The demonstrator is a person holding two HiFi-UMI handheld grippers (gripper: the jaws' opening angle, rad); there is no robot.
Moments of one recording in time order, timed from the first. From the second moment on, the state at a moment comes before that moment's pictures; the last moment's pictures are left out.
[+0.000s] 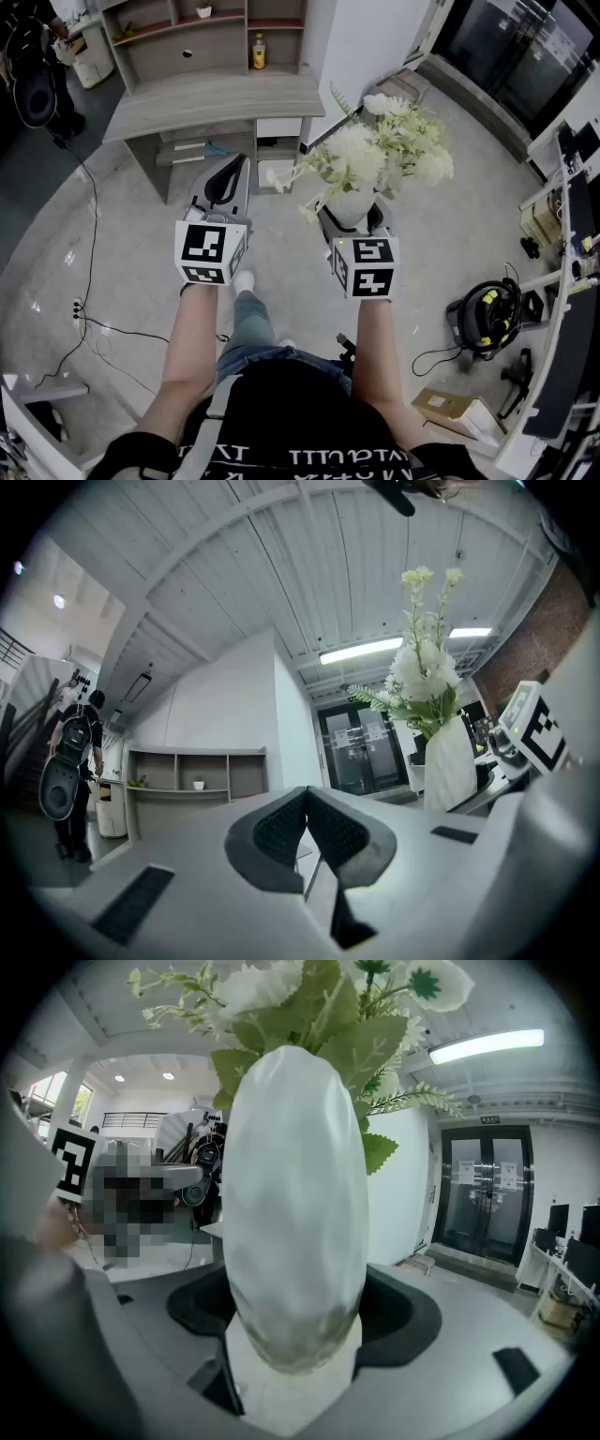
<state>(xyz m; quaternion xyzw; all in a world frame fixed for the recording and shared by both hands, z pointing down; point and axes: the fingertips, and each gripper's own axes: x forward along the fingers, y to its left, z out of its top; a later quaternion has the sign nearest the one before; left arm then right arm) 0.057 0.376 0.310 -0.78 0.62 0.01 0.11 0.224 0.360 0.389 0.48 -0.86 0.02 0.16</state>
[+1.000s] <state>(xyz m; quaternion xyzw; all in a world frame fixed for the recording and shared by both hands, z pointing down) -0.024 0.229 0.328 -0.78 0.63 0.02 0.08 0.181 0.216 0.414 0.52 -0.84 0.06 0.18</state>
